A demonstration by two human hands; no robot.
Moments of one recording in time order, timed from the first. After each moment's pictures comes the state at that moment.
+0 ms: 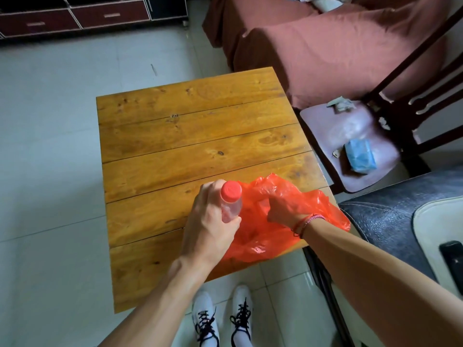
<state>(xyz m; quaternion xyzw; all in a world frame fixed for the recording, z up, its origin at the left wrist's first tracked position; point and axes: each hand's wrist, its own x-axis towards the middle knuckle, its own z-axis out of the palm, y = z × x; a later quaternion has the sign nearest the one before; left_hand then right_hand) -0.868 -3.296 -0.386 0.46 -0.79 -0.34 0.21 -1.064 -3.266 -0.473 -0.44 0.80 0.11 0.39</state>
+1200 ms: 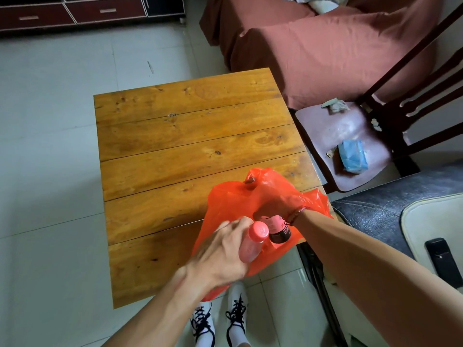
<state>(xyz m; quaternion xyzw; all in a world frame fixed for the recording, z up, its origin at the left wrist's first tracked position) -0.860 -3.269 -0.396 0.30 -0.84 -0.45 0.00 -1.070 -3.289 -0.422 -0.57 0.76 -0.02 0.31</state>
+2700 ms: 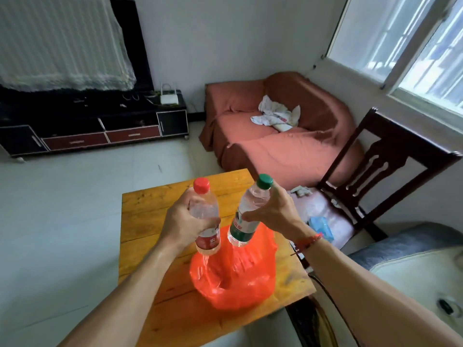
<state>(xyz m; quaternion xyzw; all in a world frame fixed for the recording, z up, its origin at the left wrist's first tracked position) -0.853 -3.338 -0.193 0.43 -0.71 -0.47 0.29 -1.060 -3.250 -0.181 -0.43 0.79 -0.38 0.21</state>
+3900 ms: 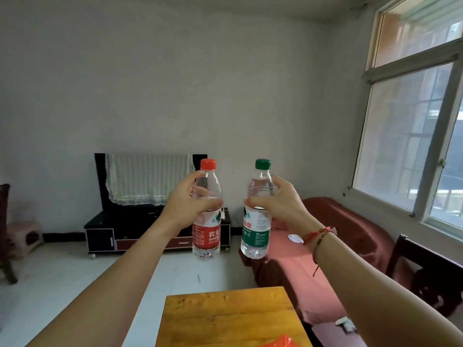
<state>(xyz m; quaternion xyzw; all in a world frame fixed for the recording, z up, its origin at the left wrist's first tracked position) -0.767 -3.309 0.112 0.33 -0.72 -0.37 0.49 -0.992 -3.249 0.116 -0.55 0.60 -0.54 0.20</state>
